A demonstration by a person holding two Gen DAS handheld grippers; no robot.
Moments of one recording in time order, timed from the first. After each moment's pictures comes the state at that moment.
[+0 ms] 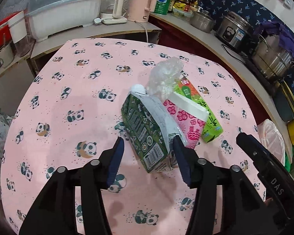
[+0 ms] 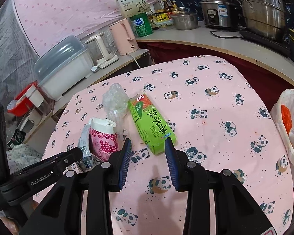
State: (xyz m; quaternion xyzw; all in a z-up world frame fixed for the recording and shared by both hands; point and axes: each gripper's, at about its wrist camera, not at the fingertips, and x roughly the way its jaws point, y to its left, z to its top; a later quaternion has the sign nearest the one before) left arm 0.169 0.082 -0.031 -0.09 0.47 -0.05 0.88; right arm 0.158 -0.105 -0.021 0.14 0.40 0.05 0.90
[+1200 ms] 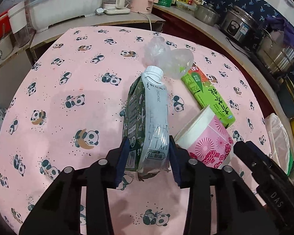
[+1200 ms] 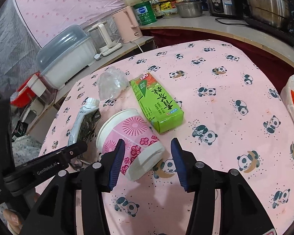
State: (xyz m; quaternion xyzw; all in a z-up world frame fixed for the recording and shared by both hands) left arm 0.168 0.085 -0.060 -0.10 0.48 -0.06 0.87; right arm 0.152 -0.095 -0.054 0.14 0.43 0.07 0.89
